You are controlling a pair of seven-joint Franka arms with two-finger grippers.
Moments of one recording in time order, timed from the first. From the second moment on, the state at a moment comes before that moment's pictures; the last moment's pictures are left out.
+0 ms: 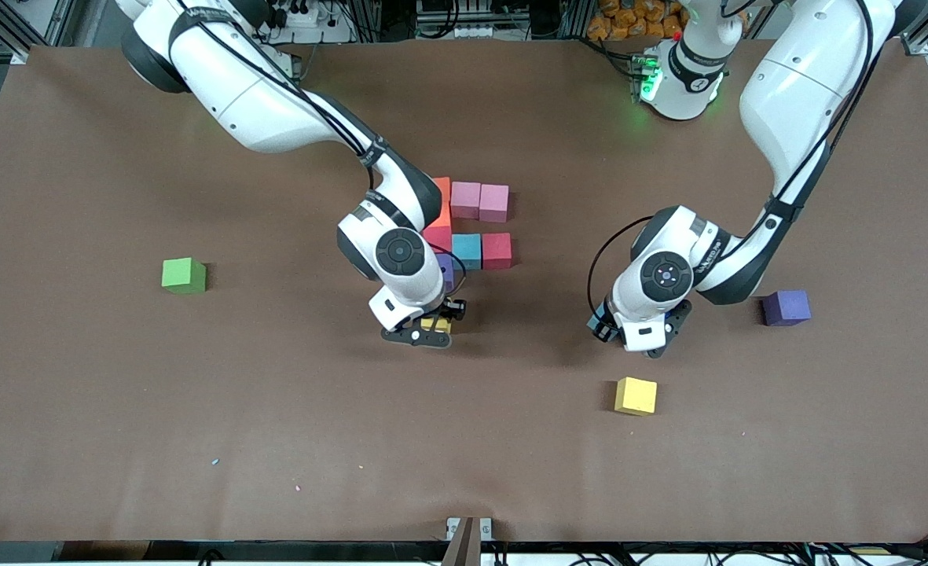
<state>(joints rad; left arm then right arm) 0.05 0.67 -0.50 -1.77 0.38 2.24 -1.55 0.40 0.87 0.34 -1.38 -0.26 2.24 0.91</state>
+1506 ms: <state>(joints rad) 0.00 0.67 -0.51 -1.65 0.33 2.18 -1.60 0.40 0.87 0.37 -1.43 -0.32 2.24 0.86</state>
